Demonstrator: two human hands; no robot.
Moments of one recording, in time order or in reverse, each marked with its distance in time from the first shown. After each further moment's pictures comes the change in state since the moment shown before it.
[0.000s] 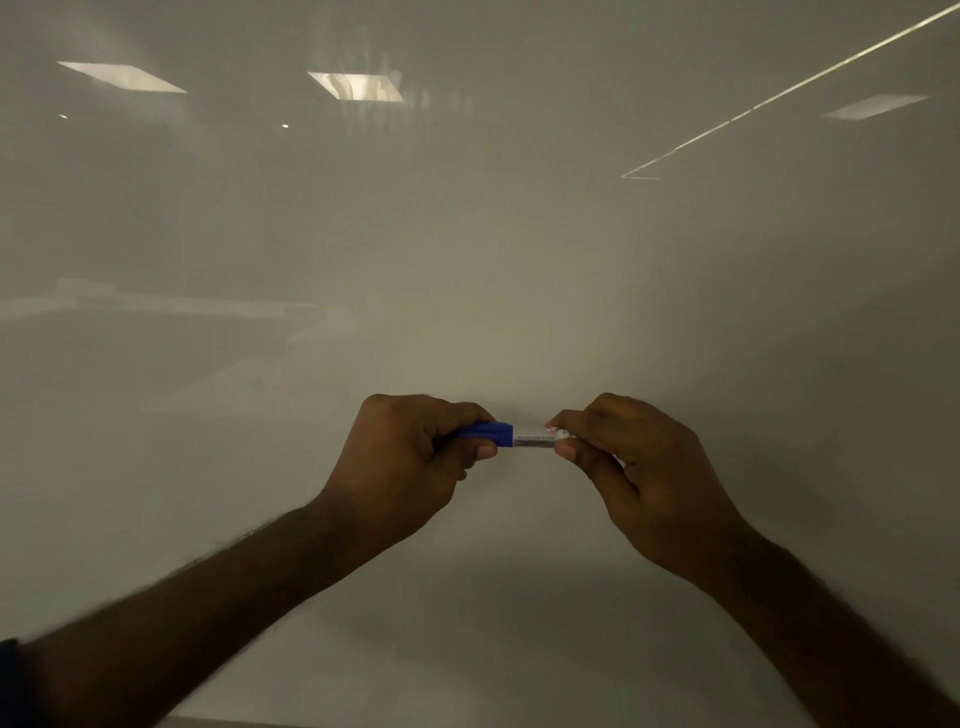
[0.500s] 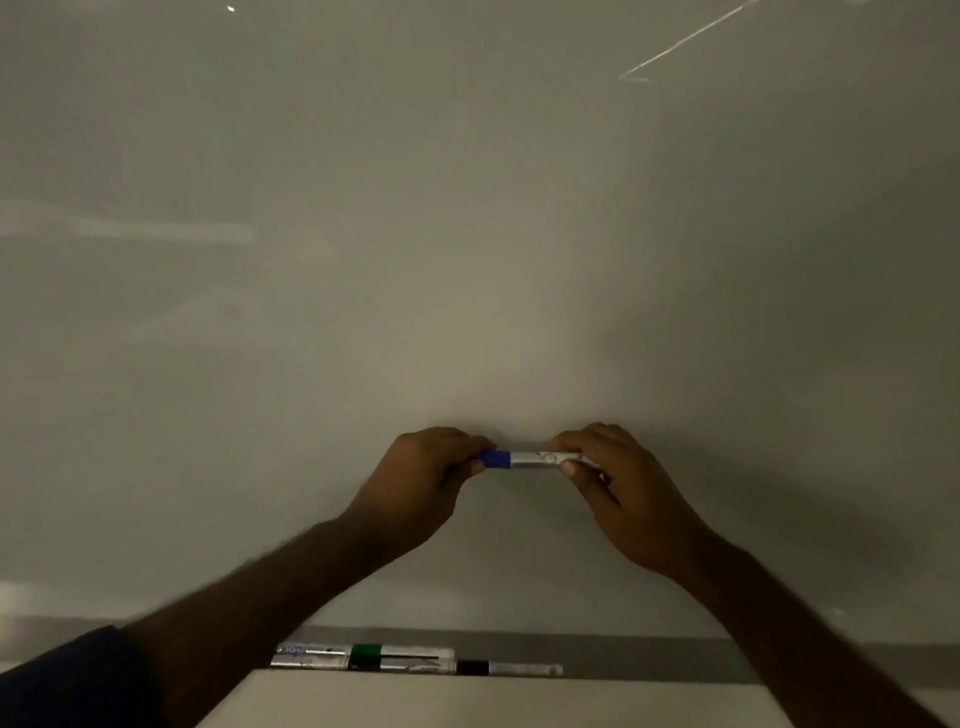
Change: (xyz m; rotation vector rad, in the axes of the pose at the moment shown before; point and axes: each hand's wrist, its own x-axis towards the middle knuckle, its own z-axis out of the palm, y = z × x) left_hand -0.067 -0.063 0.095 0.004 -0.216 -0.035; right_hand -0.091 0.048 0.072 0.239 -0.134 0.266
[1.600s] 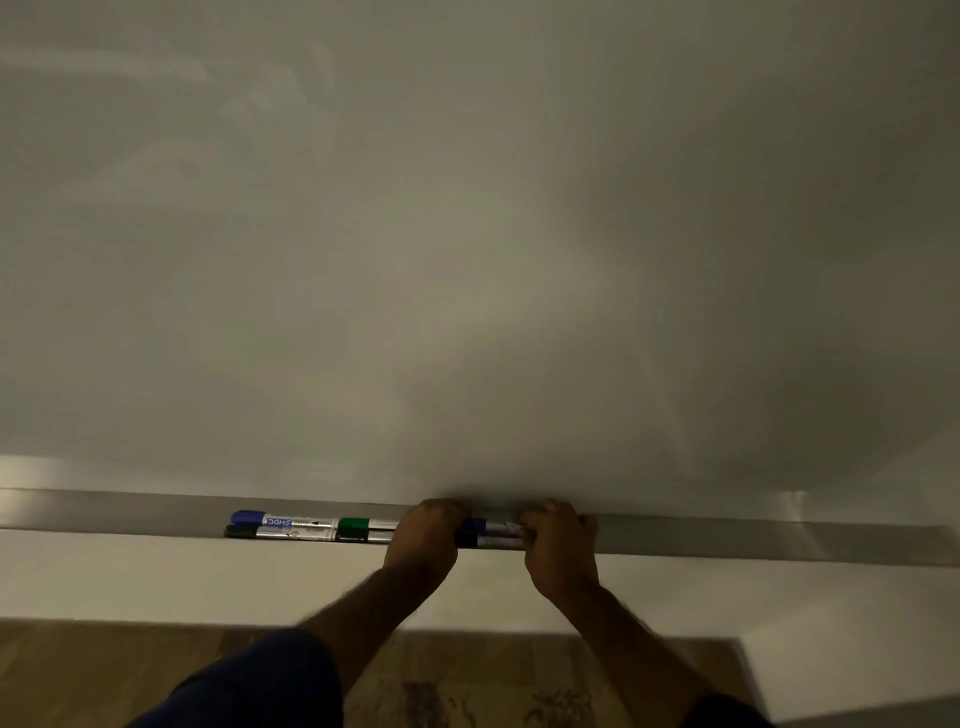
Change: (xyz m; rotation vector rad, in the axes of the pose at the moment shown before) left_hand -0.156 -0.067 0.196 0.111 -0.471 -0.557; right_hand -0.154 0.091 0.193 -0.368 -0.444 0.685
